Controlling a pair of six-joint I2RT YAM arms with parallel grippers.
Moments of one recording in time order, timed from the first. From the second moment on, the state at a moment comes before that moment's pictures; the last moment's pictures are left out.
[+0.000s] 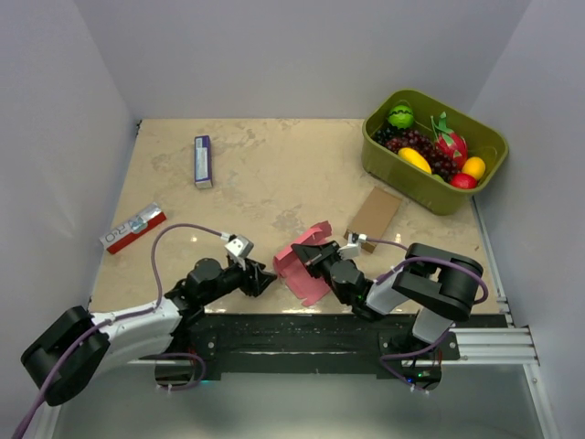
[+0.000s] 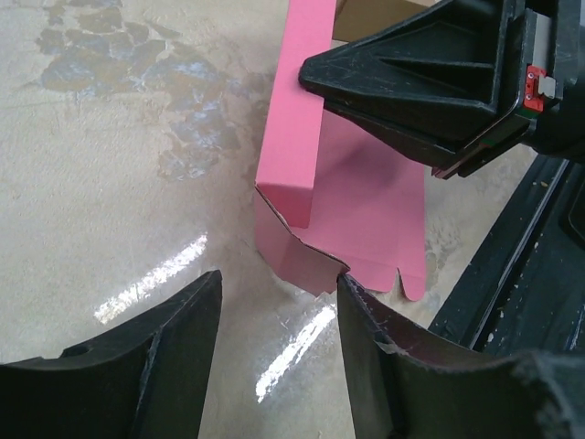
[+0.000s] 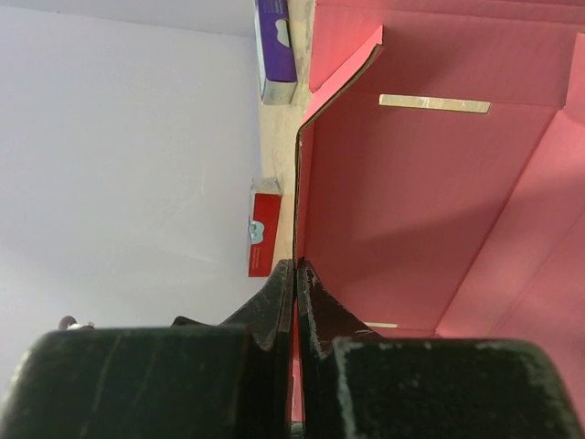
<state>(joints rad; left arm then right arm) -0.75 0.93 0.05 0.60 0.14 -0.35 1.06 1.68 0.29 1.21 0.56 1.49</state>
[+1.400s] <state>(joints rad) -0.85 1.30 0.05 1.03 -0.06 -0.34 1.06 1.68 0.29 1.21 0.56 1.48</state>
